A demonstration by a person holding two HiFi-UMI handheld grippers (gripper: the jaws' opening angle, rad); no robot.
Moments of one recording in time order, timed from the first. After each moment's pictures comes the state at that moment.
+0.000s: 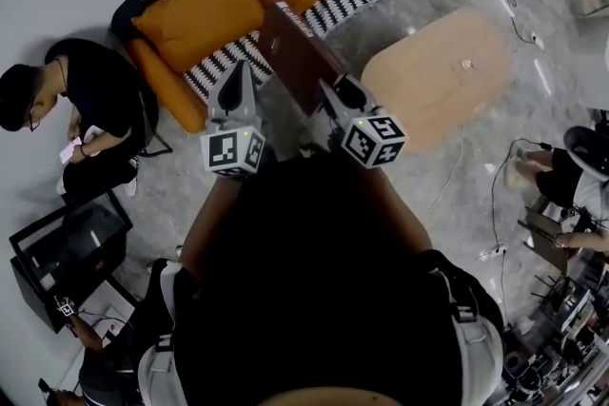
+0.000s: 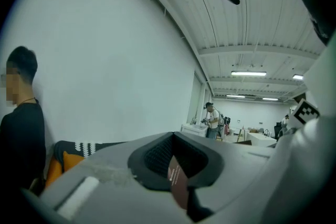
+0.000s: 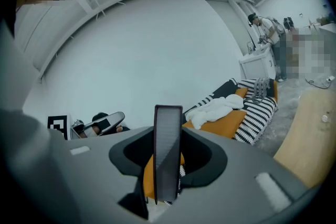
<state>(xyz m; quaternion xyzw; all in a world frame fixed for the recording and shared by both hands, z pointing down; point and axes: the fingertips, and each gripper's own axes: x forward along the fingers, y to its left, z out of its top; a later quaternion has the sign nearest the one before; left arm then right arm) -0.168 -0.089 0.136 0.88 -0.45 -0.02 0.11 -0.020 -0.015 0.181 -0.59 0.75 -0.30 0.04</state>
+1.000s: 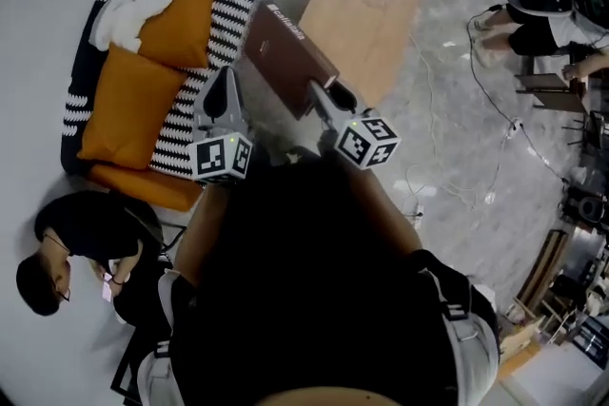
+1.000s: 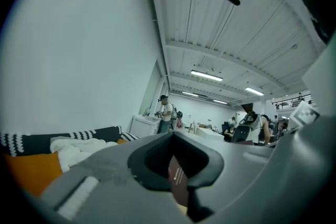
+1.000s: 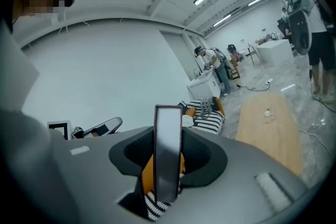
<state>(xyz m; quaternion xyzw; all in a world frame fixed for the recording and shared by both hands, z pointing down) 0.035 -0.094 0.136 0.97 -0.19 0.00 0.13 0.131 0.060 0.176 -0.78 0.54 -0.29 0.14</state>
